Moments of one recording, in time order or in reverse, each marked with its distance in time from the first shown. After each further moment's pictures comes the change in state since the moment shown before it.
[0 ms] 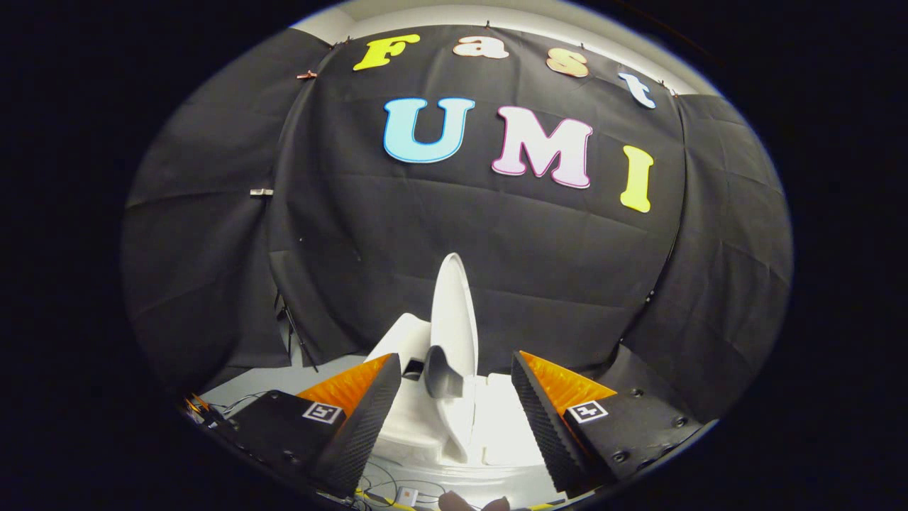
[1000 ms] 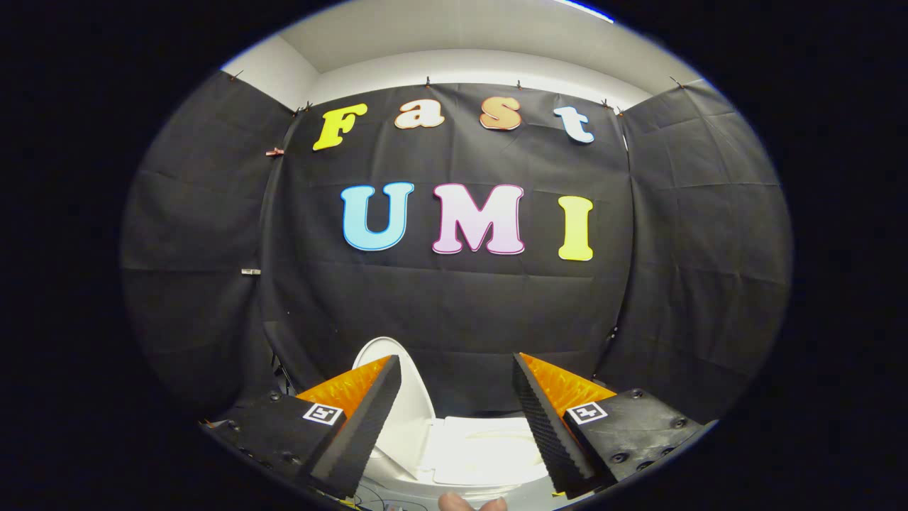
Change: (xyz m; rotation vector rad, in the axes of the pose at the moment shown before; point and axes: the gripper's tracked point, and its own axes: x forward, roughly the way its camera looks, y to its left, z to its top) arm -0.123 -0.178 0.103 0.129 -0.244 -0.016
